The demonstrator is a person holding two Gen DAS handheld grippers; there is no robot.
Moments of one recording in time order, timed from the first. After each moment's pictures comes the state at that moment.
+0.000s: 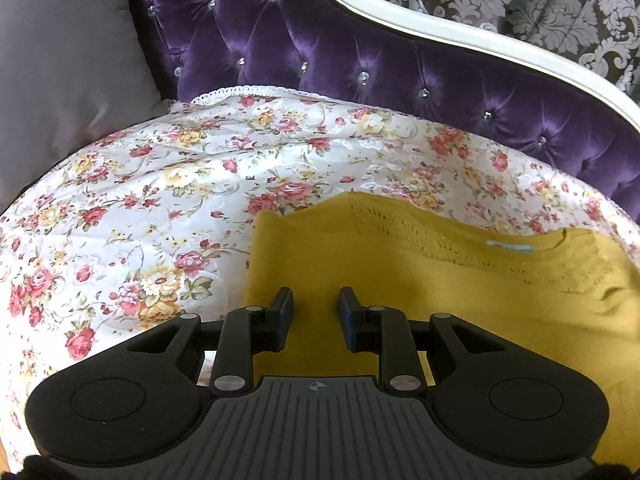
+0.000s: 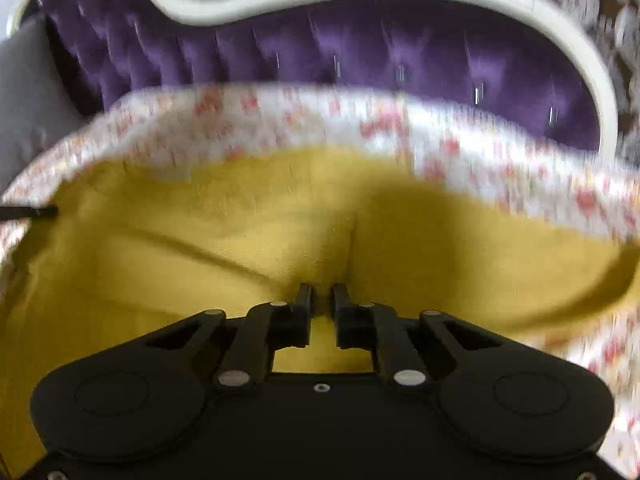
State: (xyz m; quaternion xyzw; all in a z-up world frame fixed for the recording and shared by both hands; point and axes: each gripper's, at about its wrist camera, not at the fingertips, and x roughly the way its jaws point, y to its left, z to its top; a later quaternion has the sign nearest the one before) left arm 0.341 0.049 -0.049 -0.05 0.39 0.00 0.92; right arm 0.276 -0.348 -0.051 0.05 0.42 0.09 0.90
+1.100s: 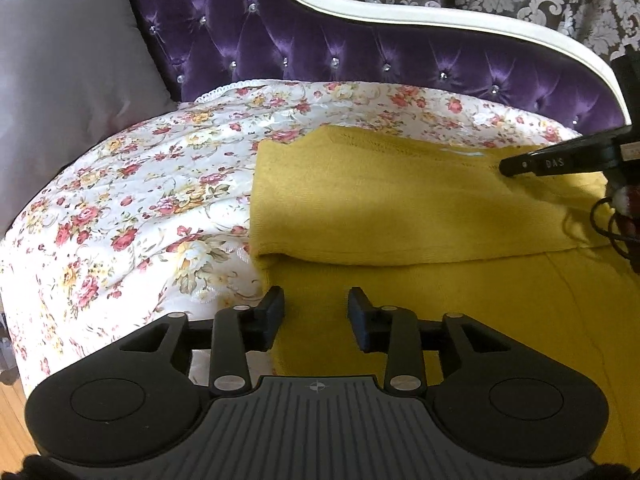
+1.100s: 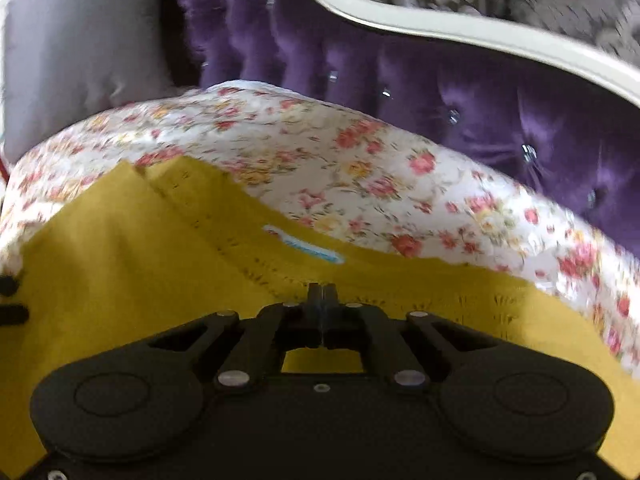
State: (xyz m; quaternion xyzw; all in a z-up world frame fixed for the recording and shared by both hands) left arm 0.233 0.032 -0.066 0.01 0.37 -0.01 0.93; right arm 0.359 -0.210 -0.059 -0.05 0.34 0.21 0.91
